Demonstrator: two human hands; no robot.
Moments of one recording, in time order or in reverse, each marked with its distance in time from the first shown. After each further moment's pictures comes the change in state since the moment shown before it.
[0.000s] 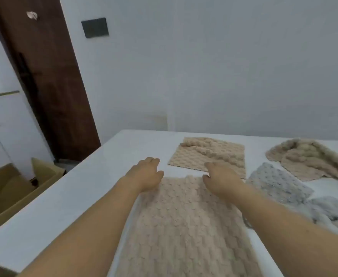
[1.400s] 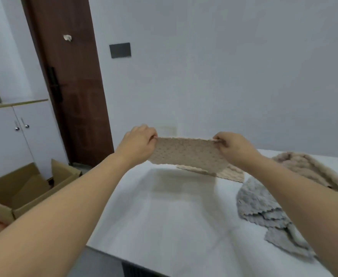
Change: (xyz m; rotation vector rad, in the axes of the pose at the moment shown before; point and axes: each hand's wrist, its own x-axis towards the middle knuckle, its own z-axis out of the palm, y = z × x) left_hand -0.083 -0.002 -0.105 0.008 0.602 0.199; right_hand -0.056 -0.018 -0.111 0.262 0.427 -0.227
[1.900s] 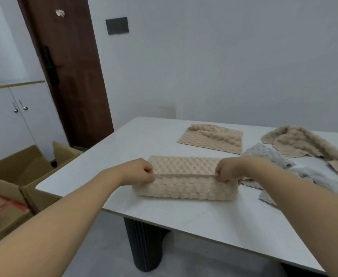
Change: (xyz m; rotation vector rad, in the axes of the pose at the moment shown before) left_hand -0.120 -0.002 0.035 -0.255 -0.728 -0.280; right_hand -0.079 0.003 0.056 -0.314 -0.886 0.316
